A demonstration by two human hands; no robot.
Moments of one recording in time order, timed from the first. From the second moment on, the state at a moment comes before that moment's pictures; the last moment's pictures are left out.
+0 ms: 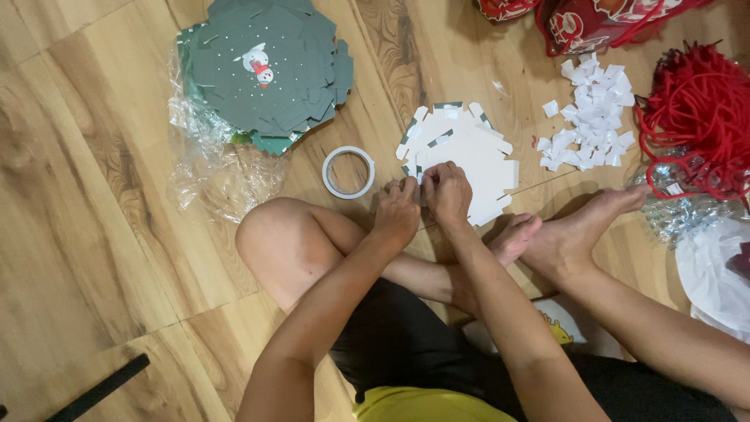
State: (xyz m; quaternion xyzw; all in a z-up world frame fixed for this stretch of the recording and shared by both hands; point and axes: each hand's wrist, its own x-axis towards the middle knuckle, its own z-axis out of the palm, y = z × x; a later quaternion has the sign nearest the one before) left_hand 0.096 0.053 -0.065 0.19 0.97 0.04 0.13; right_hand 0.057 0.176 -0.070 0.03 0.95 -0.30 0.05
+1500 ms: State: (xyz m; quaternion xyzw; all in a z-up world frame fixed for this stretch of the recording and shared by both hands) left_hand 0.038 -0.019 -0.039 0.02 0.97 0.04 0.22; right_hand 0.053 0.236 -0.032 -0.02 0.87 -0.49 0.07
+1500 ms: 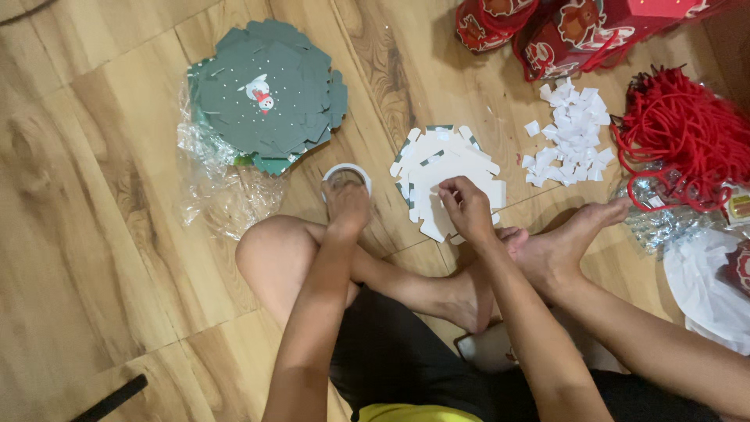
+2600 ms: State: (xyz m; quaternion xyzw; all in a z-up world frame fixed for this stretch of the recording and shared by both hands) left_hand 0.033 0.024 0.046 0.11 0.87 0.47 0.08; right_hand 0.062 0.191 0.050 -0.07 0.88 -0.46 -0.10
